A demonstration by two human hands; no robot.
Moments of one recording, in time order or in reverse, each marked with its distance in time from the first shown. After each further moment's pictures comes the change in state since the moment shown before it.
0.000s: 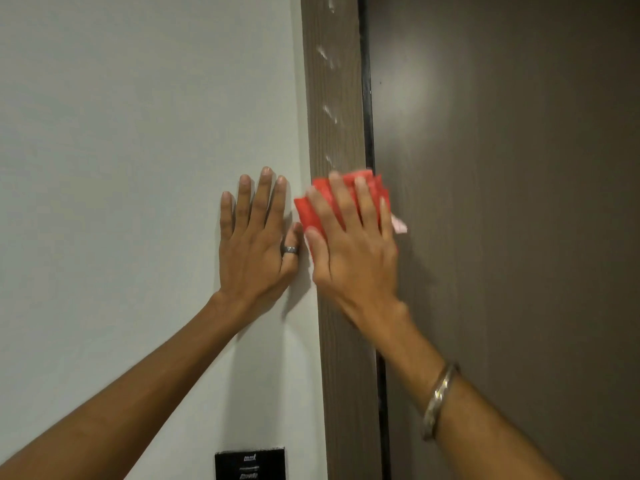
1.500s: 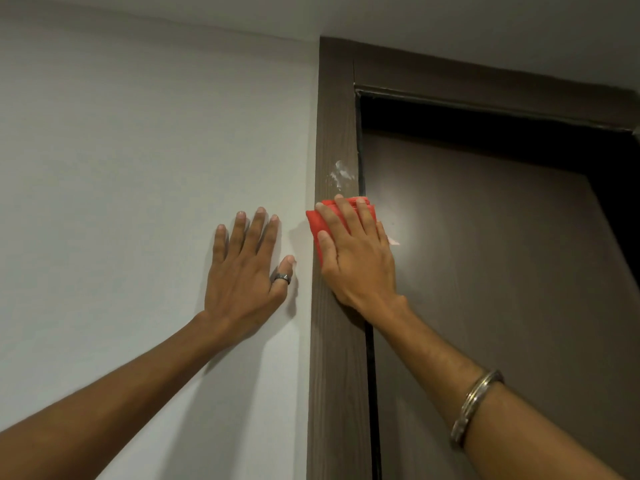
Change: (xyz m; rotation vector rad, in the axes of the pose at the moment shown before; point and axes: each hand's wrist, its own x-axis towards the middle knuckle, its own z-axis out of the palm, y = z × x) left_hand 0.145 -0.038 -0.018 -0.073 0.126 -0.052; right_hand 0.192 0.025 -0.023 0.018 0.065 -0.017
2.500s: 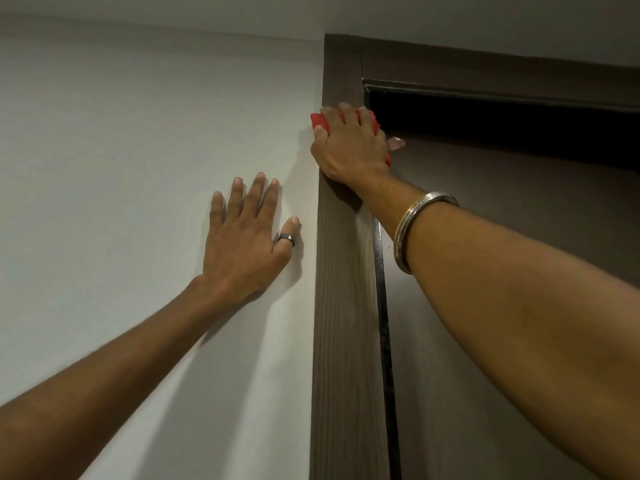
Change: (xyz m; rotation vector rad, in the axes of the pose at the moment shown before) left_hand 0.072 -0.001 -0.001 0.081 0.008 -0.060; right_hand 0.175 0.000 -0.019 -0.041 0.009 0.009
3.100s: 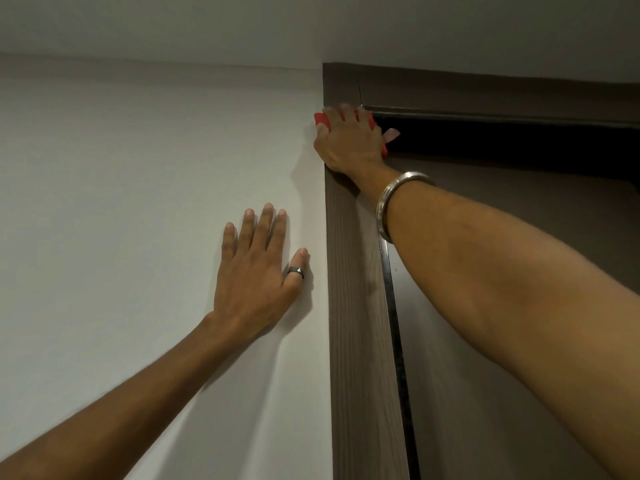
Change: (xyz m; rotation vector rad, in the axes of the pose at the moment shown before) left_hand -0.001 -0.005 -0.004 -0.041 -0.007 0.037; right_hand 0.069 -0.003 -0.008 -0.048 -0.004 0.026
